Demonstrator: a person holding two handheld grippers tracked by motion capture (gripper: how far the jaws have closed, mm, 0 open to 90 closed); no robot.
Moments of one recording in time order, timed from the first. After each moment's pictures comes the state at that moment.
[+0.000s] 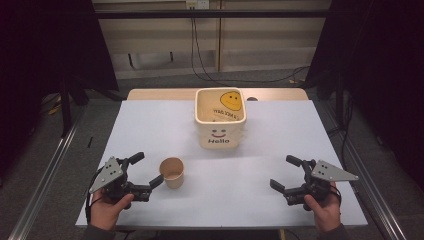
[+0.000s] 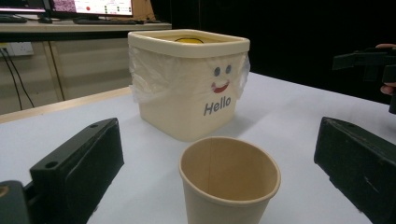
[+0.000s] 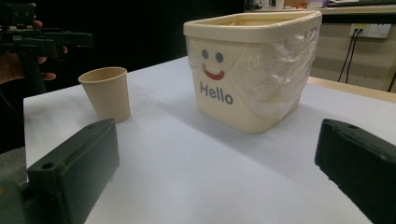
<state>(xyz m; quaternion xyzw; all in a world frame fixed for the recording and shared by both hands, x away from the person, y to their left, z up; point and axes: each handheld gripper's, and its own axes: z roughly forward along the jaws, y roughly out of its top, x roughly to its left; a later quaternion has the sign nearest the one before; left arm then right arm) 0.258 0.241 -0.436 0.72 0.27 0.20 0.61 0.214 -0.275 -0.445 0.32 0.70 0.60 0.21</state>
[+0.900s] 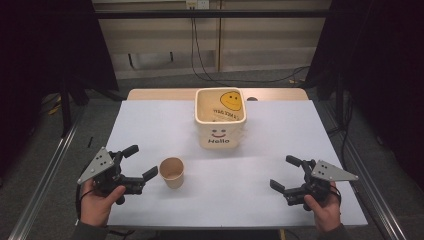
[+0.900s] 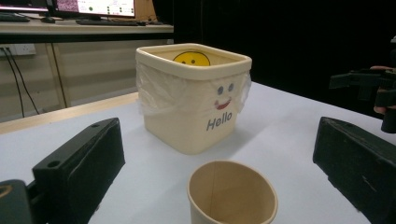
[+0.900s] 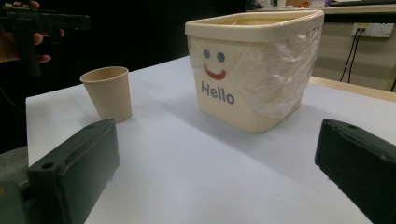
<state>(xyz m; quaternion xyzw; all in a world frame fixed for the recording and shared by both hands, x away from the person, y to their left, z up) 0.264 0.250 -0.401 0.71 0.28 0.19 0.62 0.214 -0.275 -0.445 0.32 0.70 0.60 0.21</state>
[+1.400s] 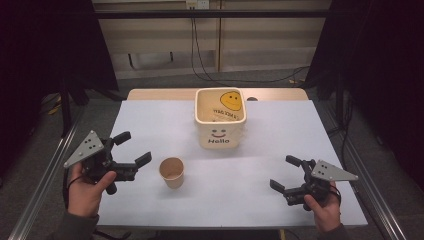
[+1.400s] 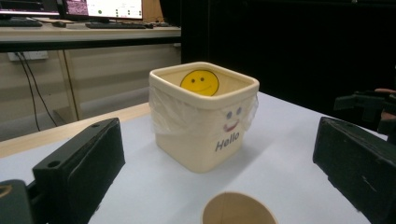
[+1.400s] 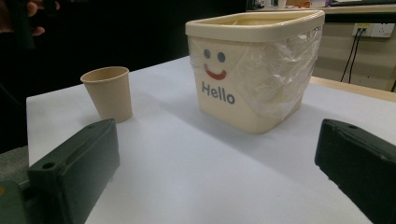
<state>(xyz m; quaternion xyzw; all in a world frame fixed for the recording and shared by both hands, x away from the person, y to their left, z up) 0.274 0.255 -0.354 0.71 0.29 0.19 0.61 0.214 -0.275 -0.445 0.32 0.70 0.60 0.21</state>
